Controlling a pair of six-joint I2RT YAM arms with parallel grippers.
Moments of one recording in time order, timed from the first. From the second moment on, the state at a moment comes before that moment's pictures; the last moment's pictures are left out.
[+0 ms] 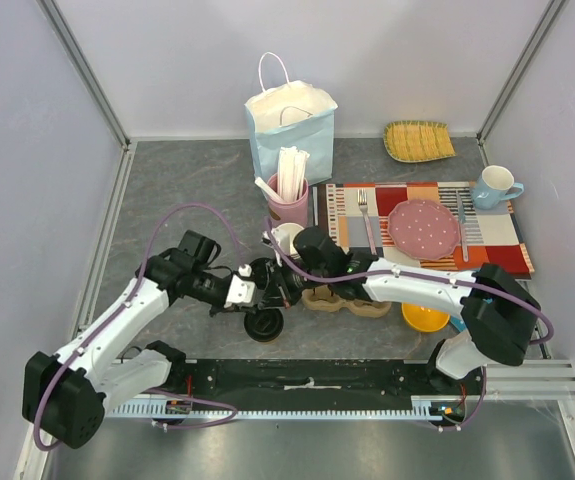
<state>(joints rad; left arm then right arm) -0.44 1.00 0.73 -0.86 0.92 1.18 0.99 1.53 0.96 0.01 -0.50 0.50</state>
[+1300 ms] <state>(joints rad) -0.40 1.03 0.81 -0.87 0.81 1.14 0.98 1.56 1.09 -0.15 -0.44 0.44</state>
